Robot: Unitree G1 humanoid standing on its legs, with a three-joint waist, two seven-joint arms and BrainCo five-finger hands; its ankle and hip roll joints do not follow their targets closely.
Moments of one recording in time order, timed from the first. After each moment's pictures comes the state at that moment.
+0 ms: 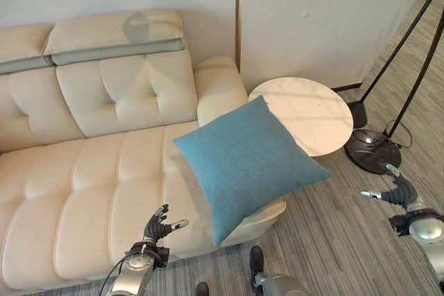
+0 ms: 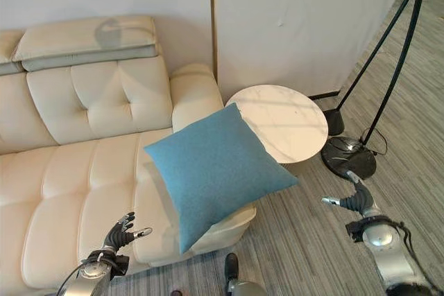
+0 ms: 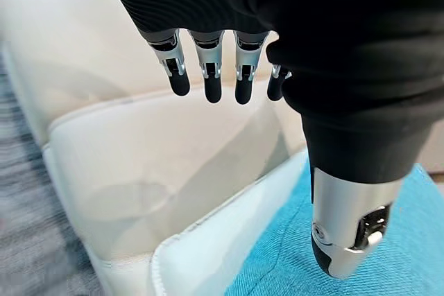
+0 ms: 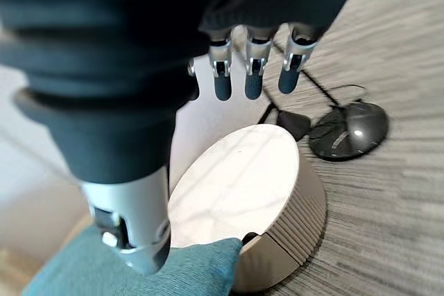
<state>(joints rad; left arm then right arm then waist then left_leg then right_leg) 0.03 0.33 -0.15 0.62 -0.21 -0.05 0.12 -0.07 -0.80 0.08 0.39 0.01 -0.01 -0.09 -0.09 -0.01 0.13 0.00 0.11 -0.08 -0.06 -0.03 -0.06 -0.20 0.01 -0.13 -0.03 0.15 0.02</state>
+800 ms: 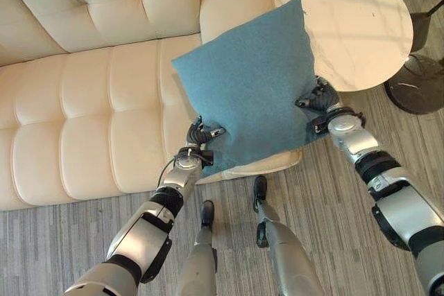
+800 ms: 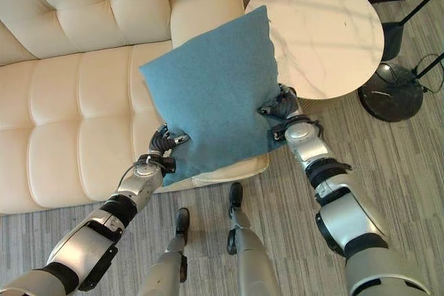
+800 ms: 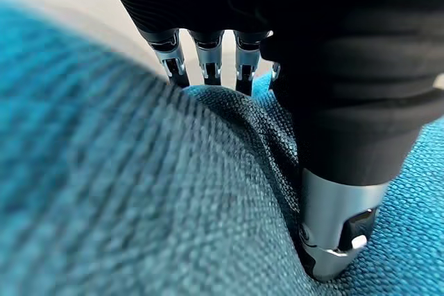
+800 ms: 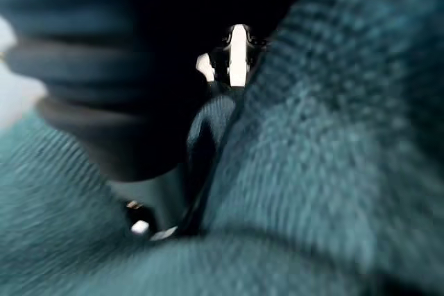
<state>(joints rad) -0.70 0.23 -0.39 0.88 -0.54 -0.09 0.31 -0.90 -0.51 0.52 0.79 0.42 0.02 -0.21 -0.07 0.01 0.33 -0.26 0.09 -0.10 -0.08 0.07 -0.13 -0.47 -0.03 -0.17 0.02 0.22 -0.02</state>
